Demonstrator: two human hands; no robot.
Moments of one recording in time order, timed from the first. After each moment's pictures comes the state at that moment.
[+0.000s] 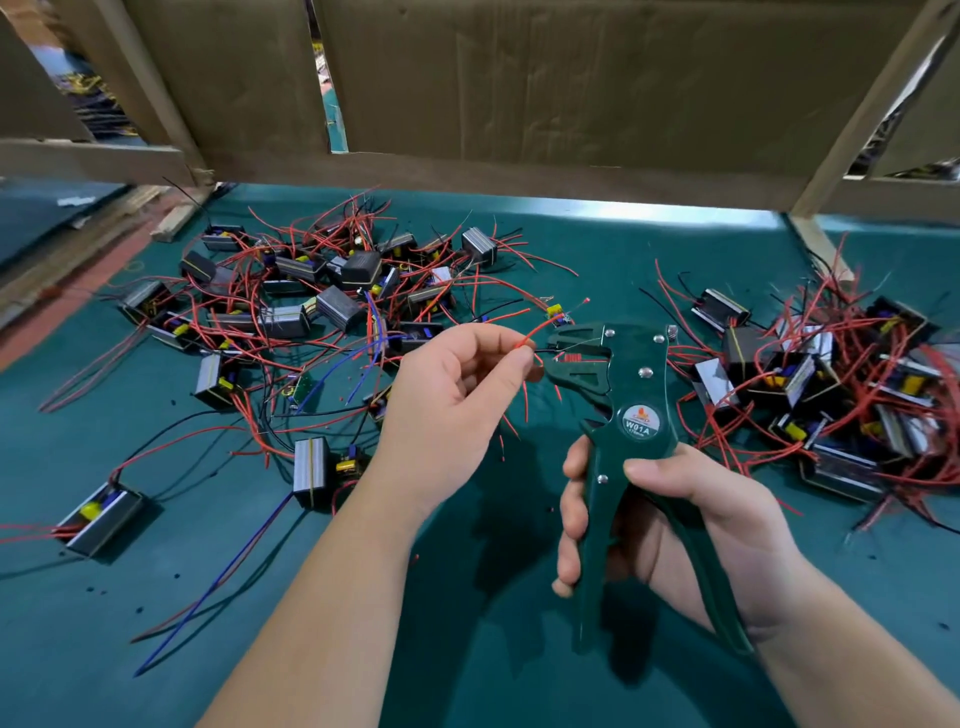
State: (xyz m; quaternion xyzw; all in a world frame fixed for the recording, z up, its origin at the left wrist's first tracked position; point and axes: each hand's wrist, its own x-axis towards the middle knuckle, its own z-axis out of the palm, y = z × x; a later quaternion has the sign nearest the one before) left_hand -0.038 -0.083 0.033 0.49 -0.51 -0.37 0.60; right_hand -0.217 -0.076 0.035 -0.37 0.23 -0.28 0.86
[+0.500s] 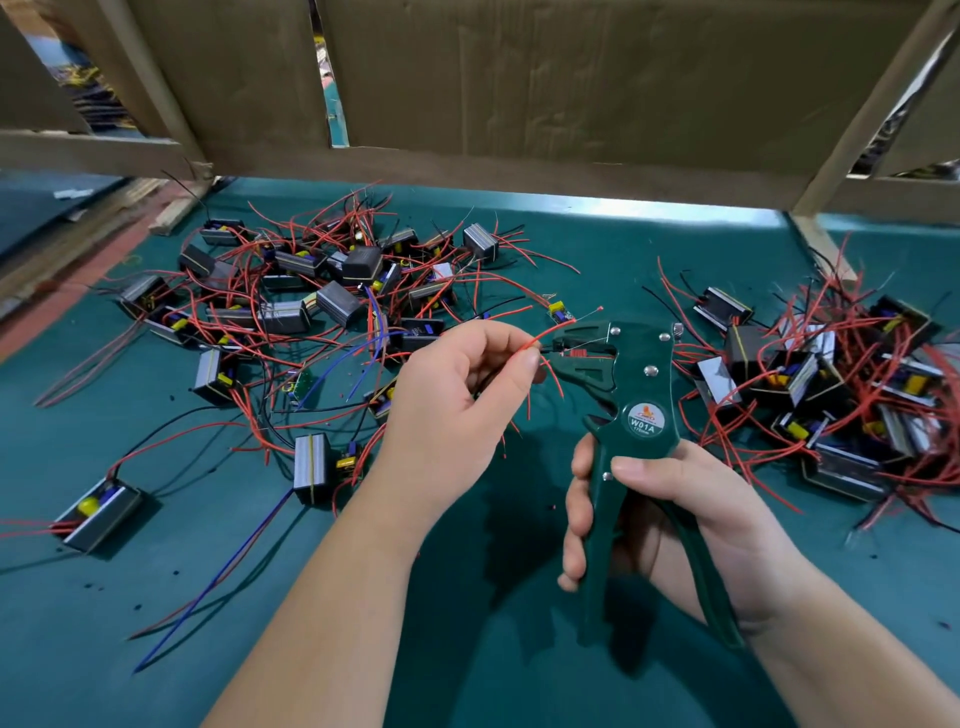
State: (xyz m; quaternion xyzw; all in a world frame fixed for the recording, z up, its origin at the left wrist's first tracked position) left_hand -0.037 -0.080 0.033 0.49 -0.55 -0.31 0.60; right_hand -0.215 -0.077 0.031 -0.40 0.25 -0.29 0.83
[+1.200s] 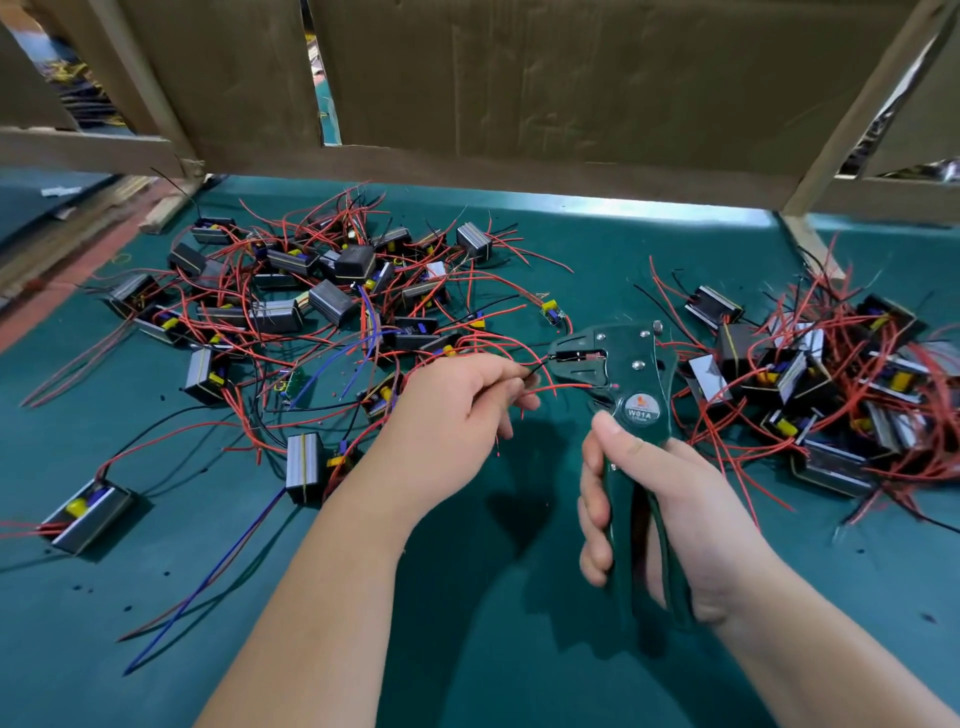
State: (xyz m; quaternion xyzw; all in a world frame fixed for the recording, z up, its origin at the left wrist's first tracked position) left_hand -0.027 -0.084 0.026 0.57 -0.66 -0.27 0.41; right_hand -0.203 -0.071 0.031 -0.38 0.40 -0.35 0.76
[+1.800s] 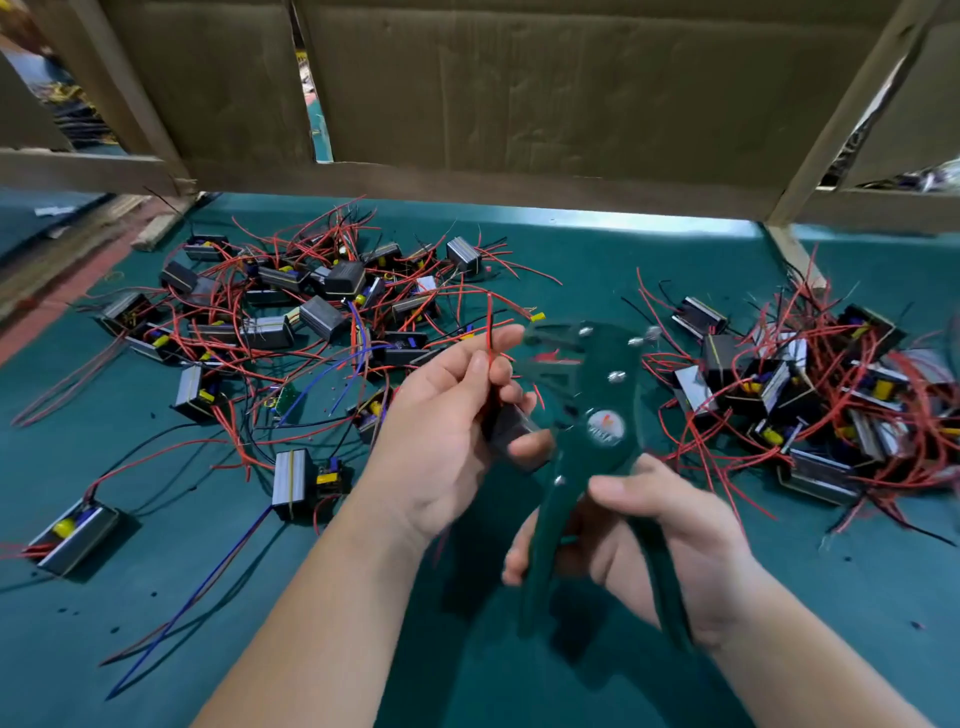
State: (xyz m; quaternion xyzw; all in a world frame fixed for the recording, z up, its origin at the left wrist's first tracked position) left_hand -0.054 -0.083 0.041 0.34 -0.25 -0.63 0.65; right_hand -0.207 -0.073 0.032 -0.38 0.20 -0.30 0.85
